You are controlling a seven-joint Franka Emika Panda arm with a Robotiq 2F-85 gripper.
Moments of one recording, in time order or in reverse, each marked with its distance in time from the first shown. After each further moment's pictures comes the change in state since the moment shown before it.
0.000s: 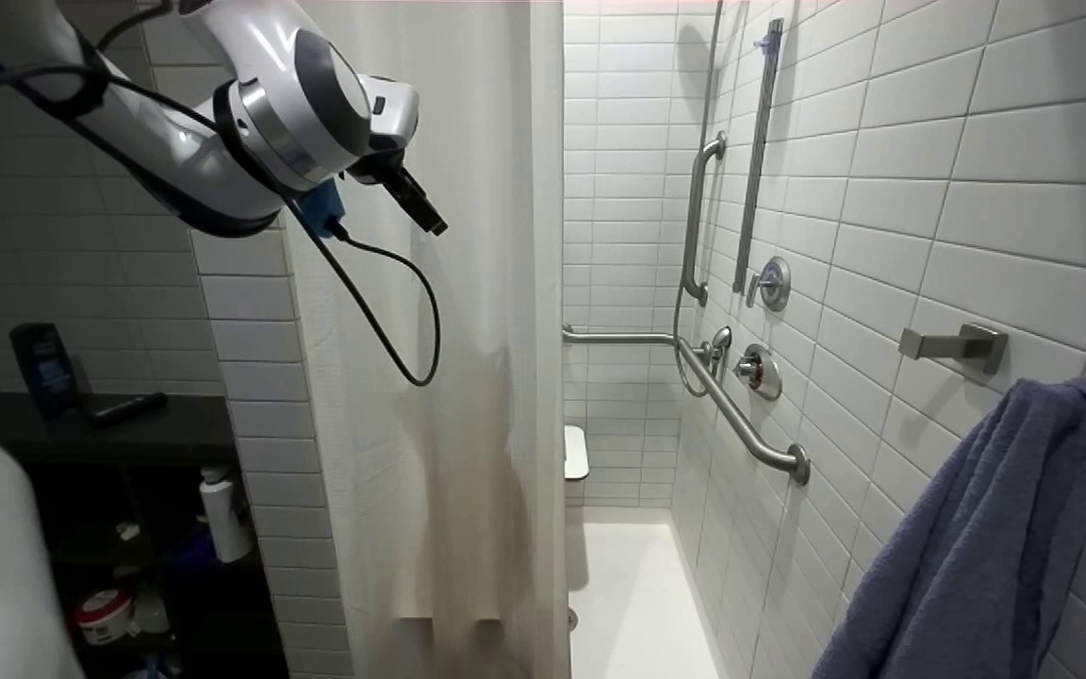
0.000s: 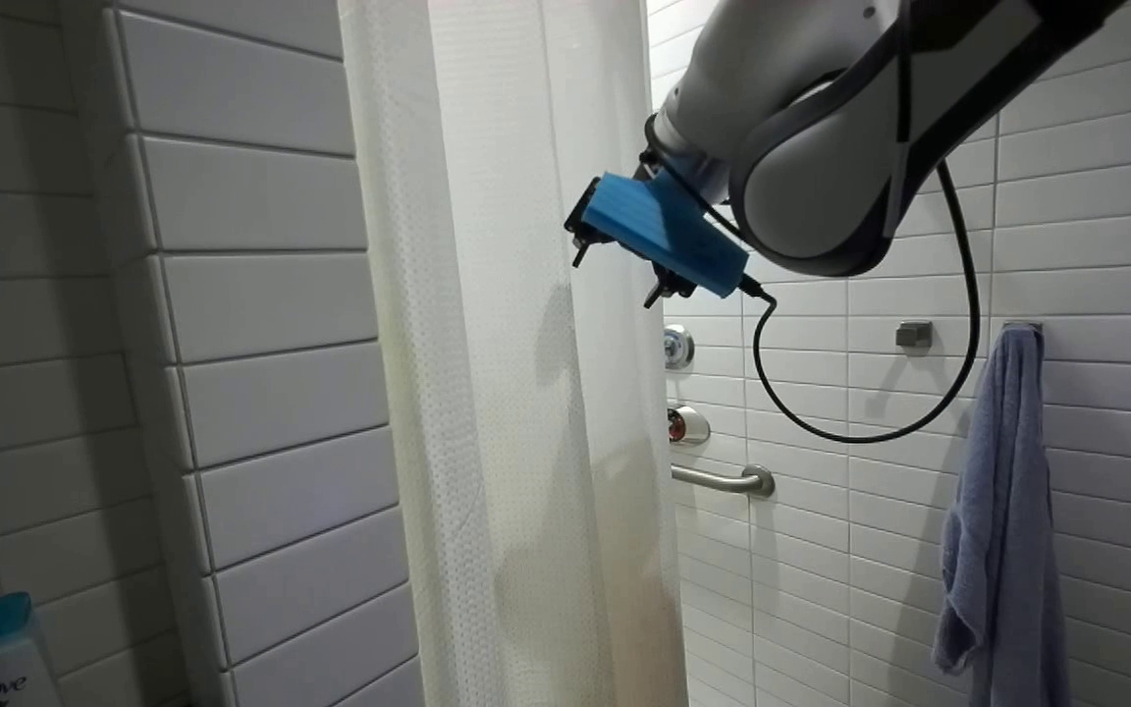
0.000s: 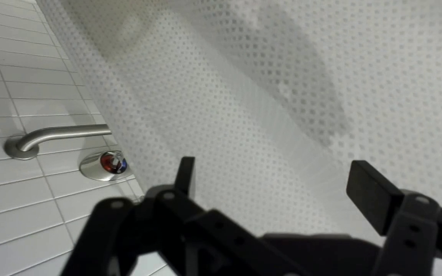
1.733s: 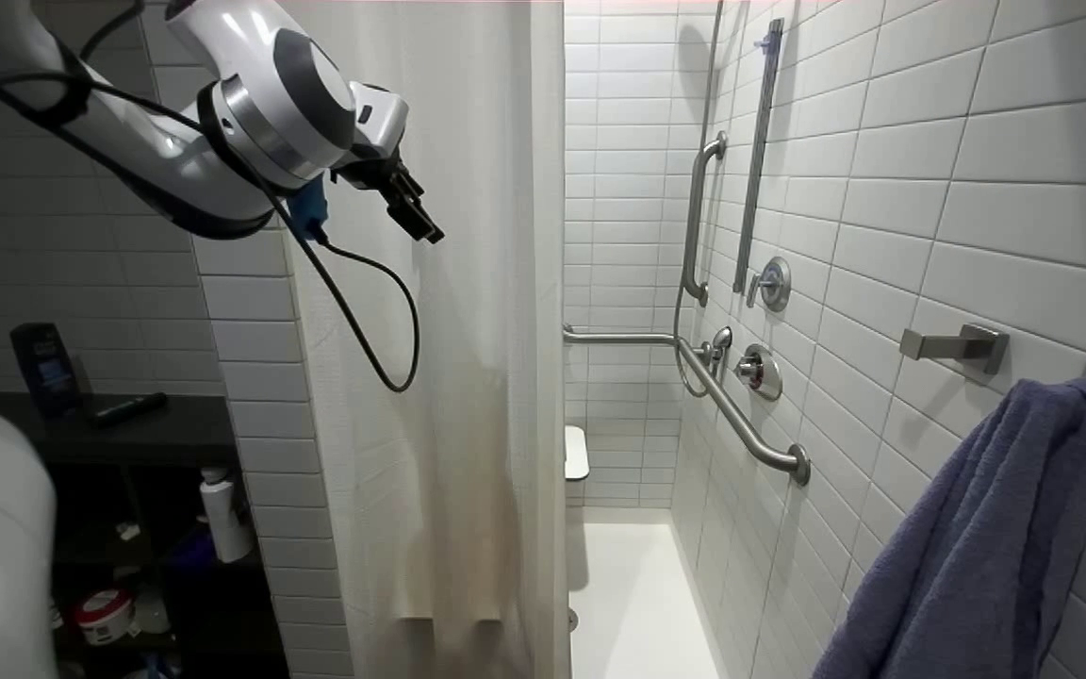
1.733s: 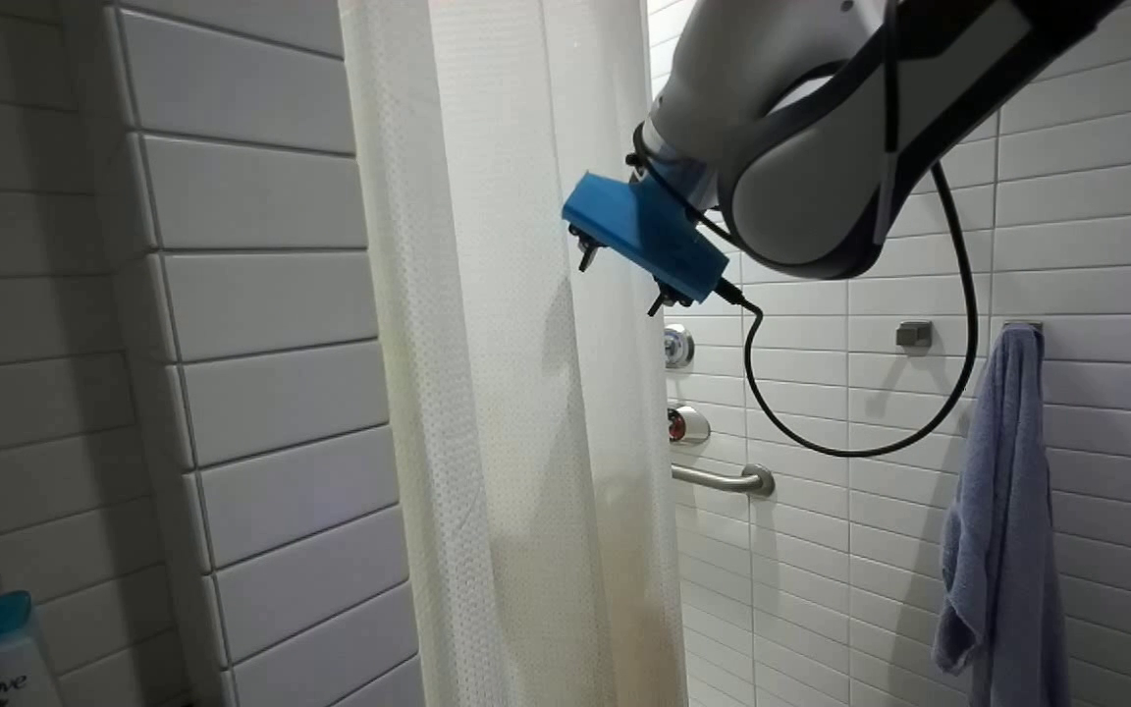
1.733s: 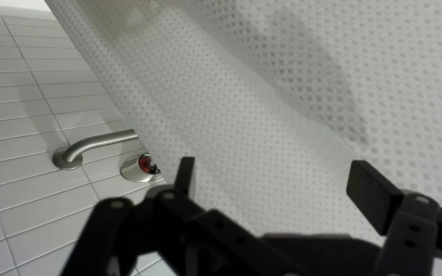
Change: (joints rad) arm -0.119 -0.045 0.130 0.007 0.008 -0.068 0.183
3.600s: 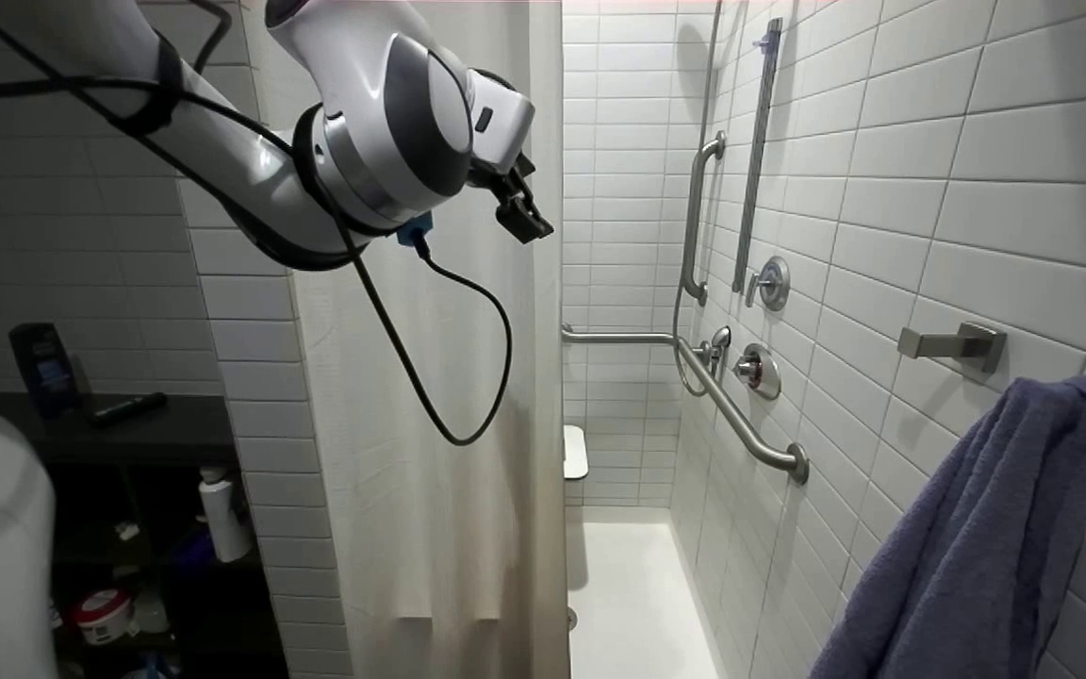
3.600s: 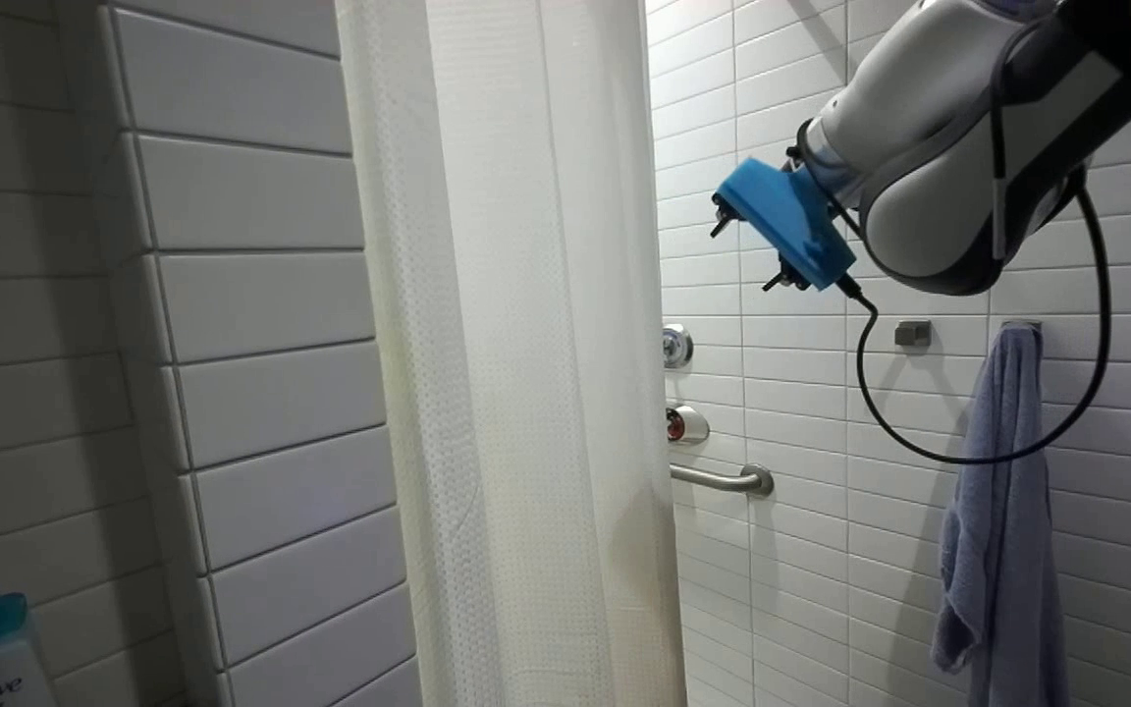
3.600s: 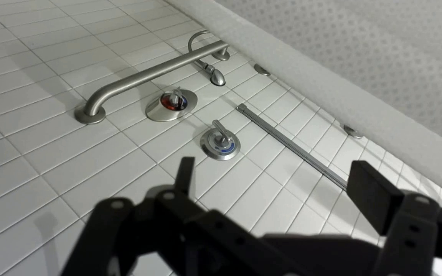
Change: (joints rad) arm 0.004 -0.031 -0.344 -0.177 0.003 0.301 -0.037
